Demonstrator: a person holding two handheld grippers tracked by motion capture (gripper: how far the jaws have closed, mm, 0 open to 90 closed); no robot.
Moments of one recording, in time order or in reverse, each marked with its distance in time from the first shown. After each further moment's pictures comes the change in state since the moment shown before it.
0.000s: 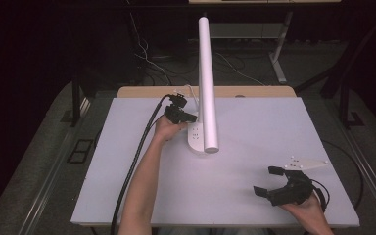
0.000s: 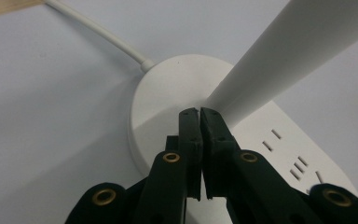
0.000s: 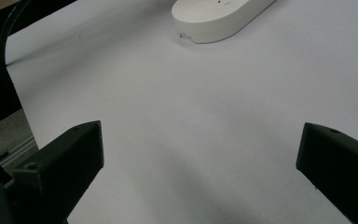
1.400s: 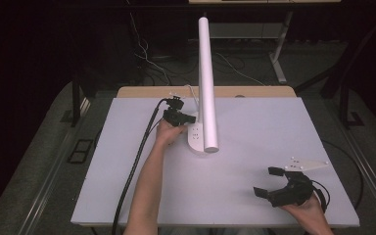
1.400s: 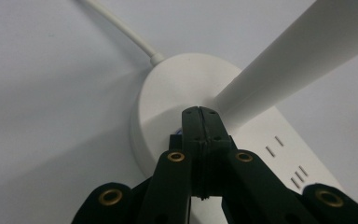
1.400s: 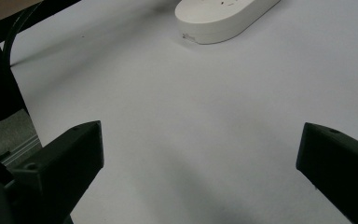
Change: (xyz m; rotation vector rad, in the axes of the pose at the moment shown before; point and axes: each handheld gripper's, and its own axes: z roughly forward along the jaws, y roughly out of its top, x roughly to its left) left arm 0.001 -0.013 0.002 -0.064 0.008 -0.132; right arm 0.002 -0.001 -0.002 -0.002 0.005 0.001
